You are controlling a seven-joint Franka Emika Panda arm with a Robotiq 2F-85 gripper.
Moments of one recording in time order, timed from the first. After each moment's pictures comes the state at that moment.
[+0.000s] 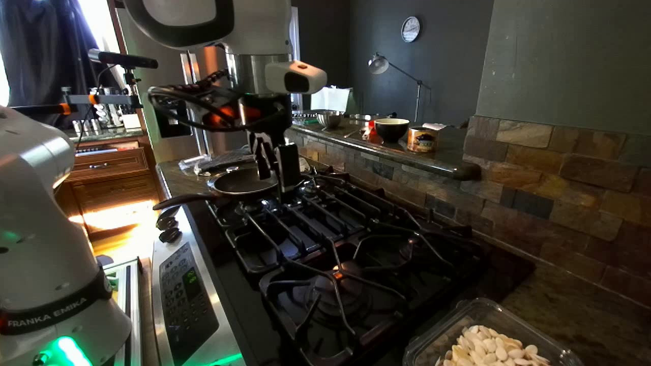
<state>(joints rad) -0.15 -0.64 -0.31 -2.67 -0.06 2.08 -0.36</state>
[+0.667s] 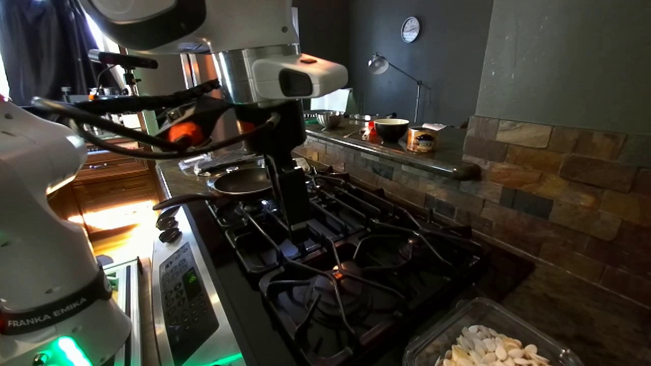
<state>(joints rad) -0.33 -0.59 -0.38 -2.65 -0.14 2.20 -0.35</state>
